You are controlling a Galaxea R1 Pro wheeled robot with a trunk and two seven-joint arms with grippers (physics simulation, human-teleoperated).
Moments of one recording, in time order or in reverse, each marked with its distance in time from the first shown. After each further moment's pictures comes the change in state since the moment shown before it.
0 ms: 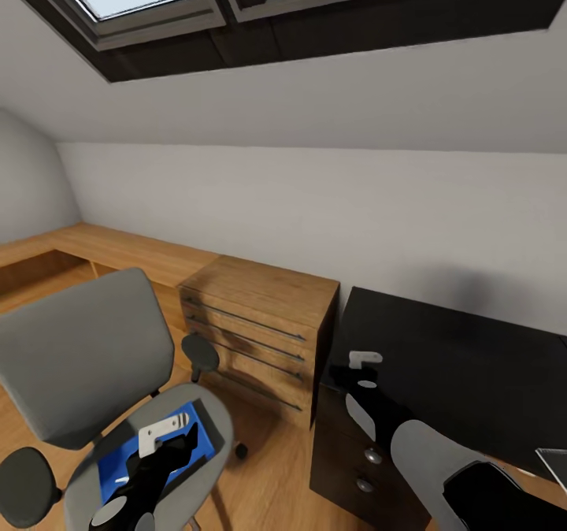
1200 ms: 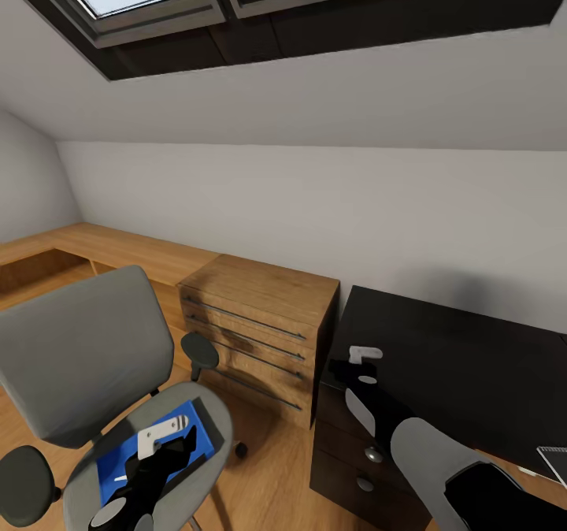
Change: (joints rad) left arm 0.000 0.006 0.004 0.014 -0.005 0.001 0.000; right arm 0.000 -0.001 -0.026 -0.038 0.001 -0.001 -0.003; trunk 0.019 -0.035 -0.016
